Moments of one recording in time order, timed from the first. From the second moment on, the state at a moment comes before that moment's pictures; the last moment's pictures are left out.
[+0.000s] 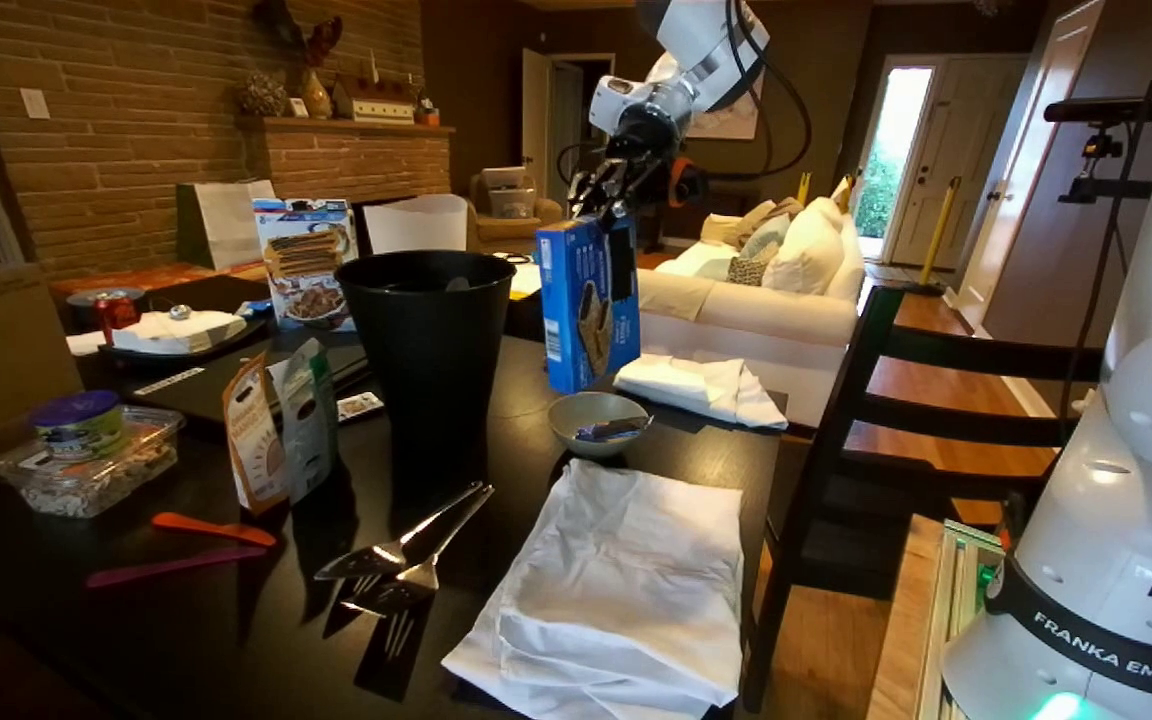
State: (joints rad) arm -0.24 0.15 -0.22 -1.83 0.79 1.41 -1.97
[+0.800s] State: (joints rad) arm -0.17 0.12 -0.12 -1.86 0.40 1.61 -2.26
